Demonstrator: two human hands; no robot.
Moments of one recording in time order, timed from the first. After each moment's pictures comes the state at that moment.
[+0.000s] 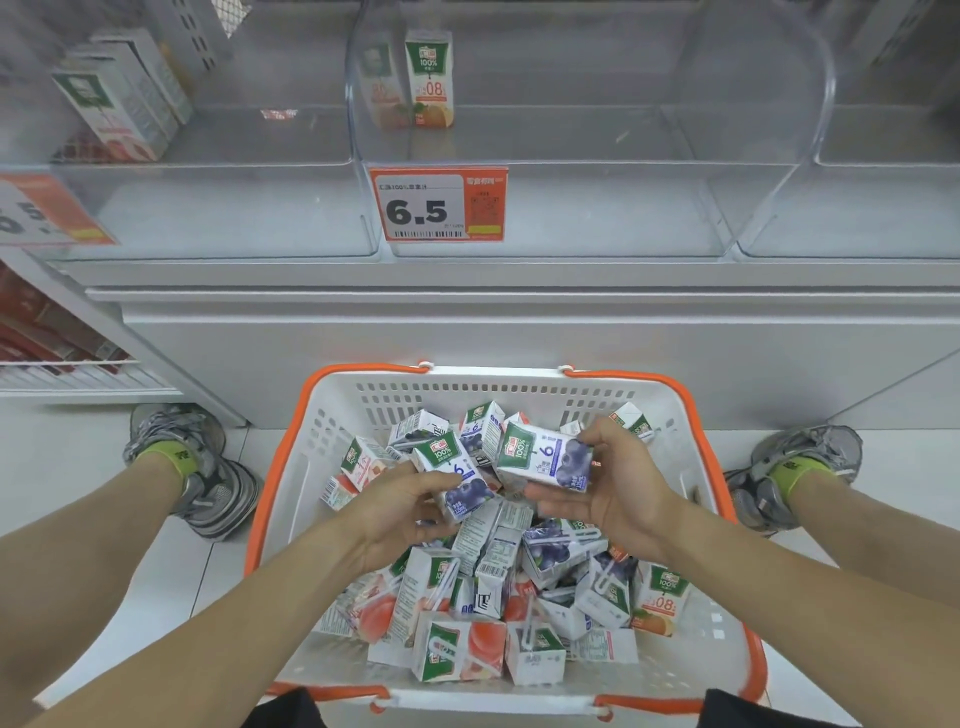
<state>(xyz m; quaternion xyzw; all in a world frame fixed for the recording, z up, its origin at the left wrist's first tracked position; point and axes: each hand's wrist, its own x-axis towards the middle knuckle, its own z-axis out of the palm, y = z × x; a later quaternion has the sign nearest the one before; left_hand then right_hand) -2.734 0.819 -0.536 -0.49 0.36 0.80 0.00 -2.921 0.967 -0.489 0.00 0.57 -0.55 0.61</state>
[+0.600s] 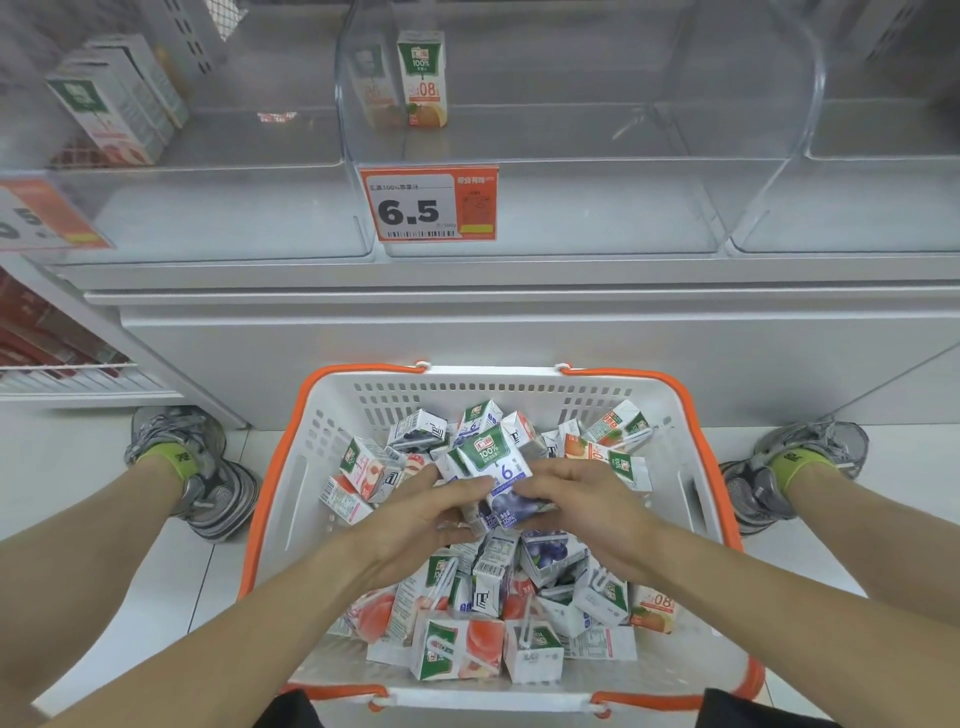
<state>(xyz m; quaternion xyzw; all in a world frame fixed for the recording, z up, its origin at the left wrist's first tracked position) -2.736 0.841 -0.528 -0.37 0.43 0.82 0.01 -2.897 0.971 -0.500 -0.16 0.65 -0.48 0.56</state>
